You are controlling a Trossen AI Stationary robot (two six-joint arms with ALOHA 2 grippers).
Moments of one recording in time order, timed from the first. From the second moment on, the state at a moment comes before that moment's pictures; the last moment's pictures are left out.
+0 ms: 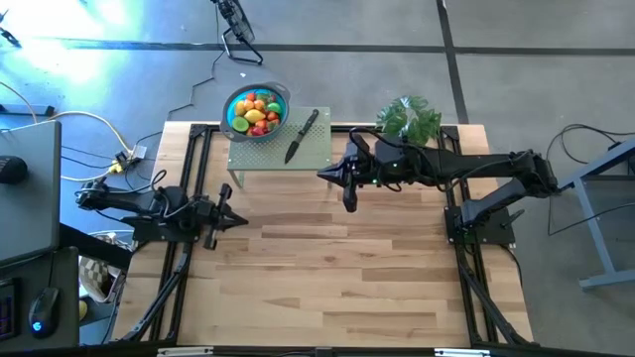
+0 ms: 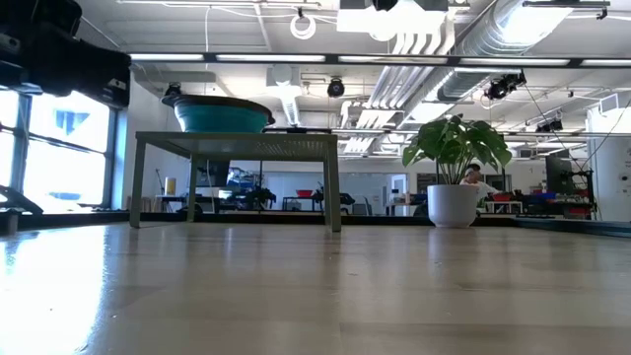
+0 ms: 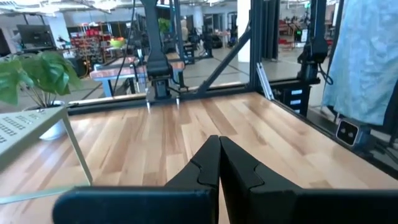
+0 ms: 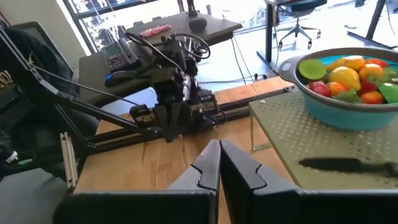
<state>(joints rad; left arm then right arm) -0.19 0.01 0.02 0.03 -0.01 0.07 -0.03 1.41 1.35 -0.17 0.05 0.23</state>
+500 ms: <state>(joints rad) -0.19 0.01 0.01 0.01 -0.01 0.07 -0.04 1.24 1.35 -0.20 0.06 0.15</state>
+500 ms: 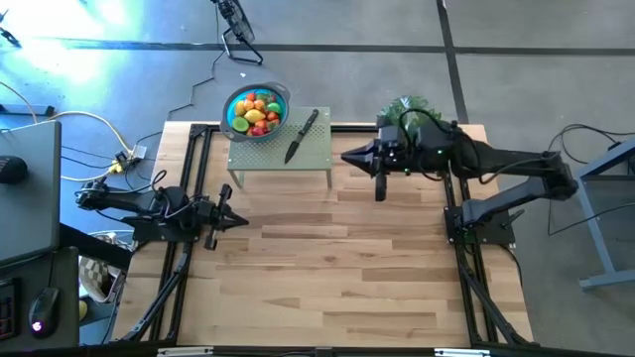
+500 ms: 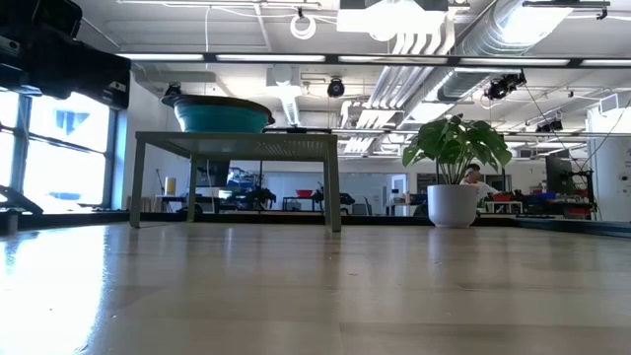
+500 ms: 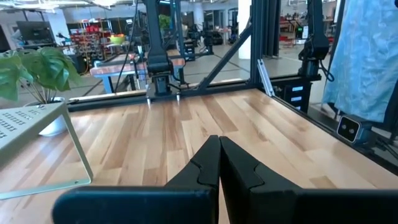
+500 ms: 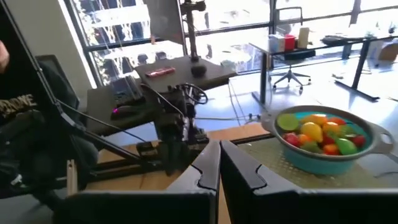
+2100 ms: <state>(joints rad) -0.19 0.01 0.01 0.01 -0.01 0.07 0.02 0.27 0.31 0.08 -0.01 0.24</state>
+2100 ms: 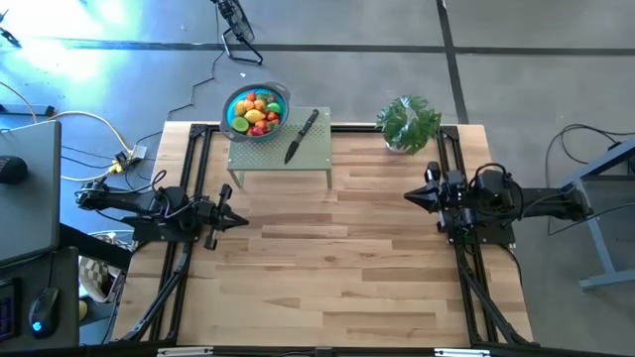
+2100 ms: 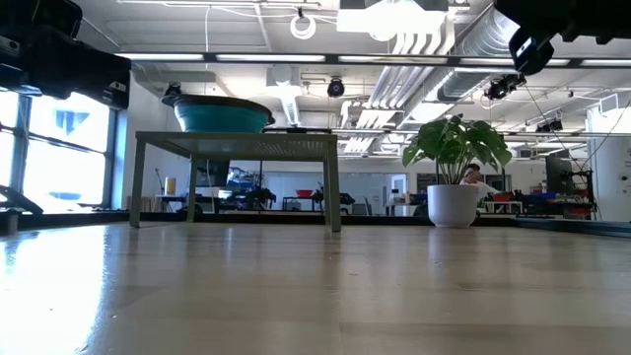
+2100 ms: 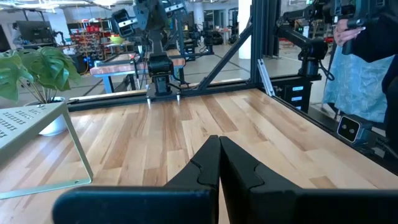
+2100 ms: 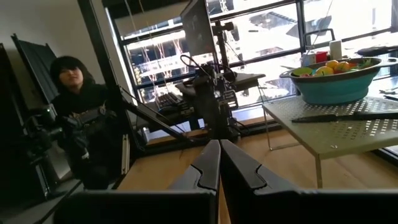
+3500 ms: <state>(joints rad) -0.19 0.01 0.01 0.01 -0.01 0.07 0.02 0.01 0.21 -0.18 -0.05 0.30</state>
